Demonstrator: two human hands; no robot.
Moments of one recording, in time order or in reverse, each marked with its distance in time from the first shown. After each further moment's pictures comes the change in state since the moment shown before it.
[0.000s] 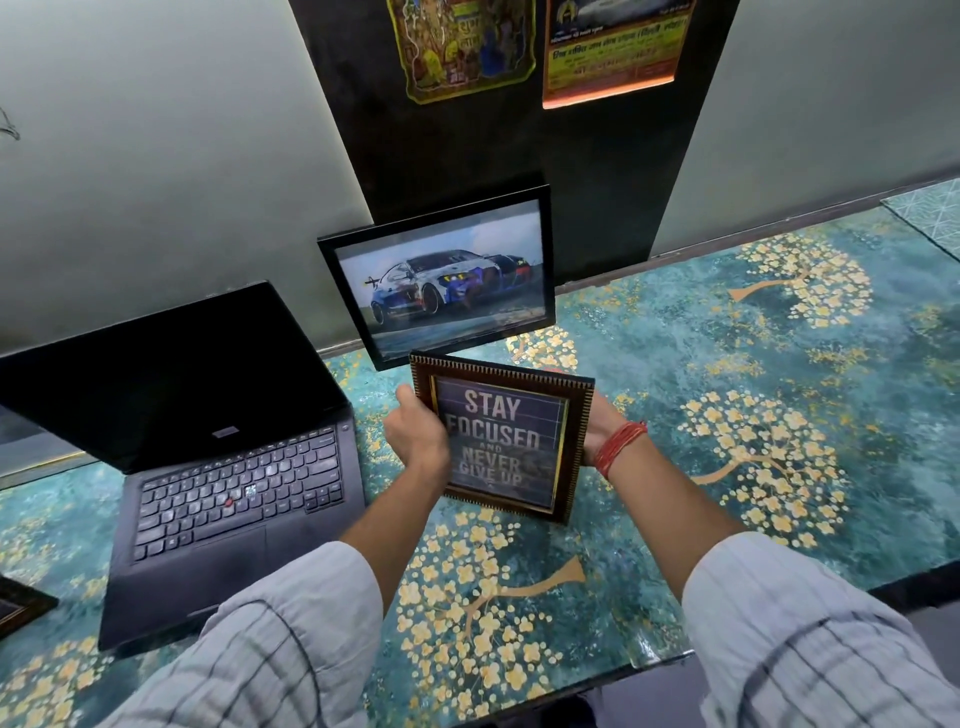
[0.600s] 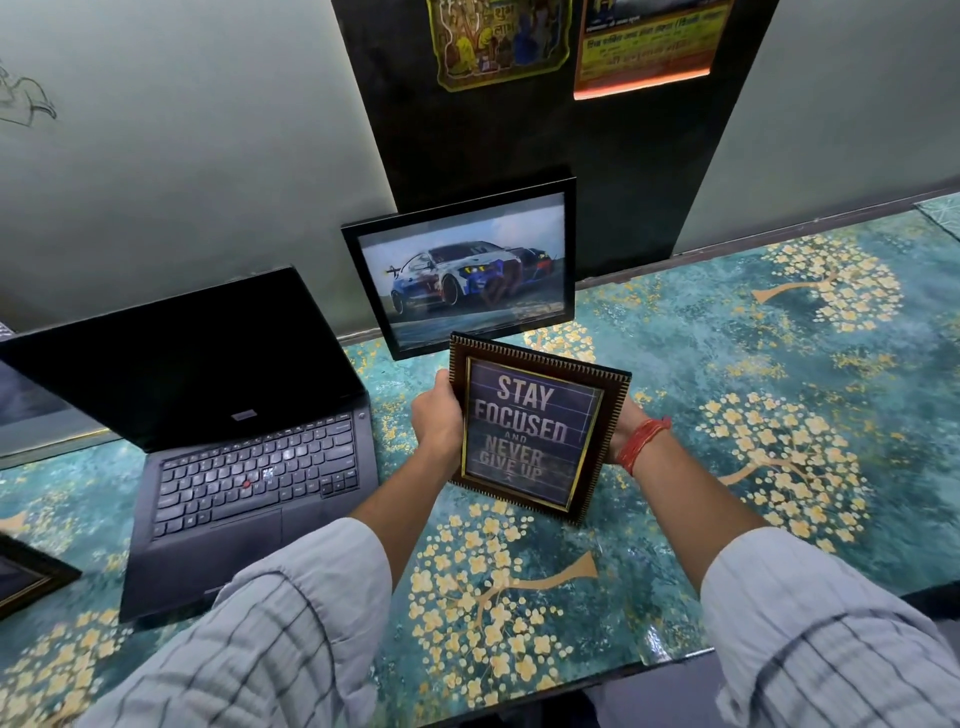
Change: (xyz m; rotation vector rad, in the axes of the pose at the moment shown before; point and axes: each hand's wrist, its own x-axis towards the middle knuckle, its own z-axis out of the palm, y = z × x) left_hand 0.013 -0.003 -0.003 0.048 -0.264 -0.106; right_hand 0.001 0.001 -0.016 -0.112 0.092 -0.023
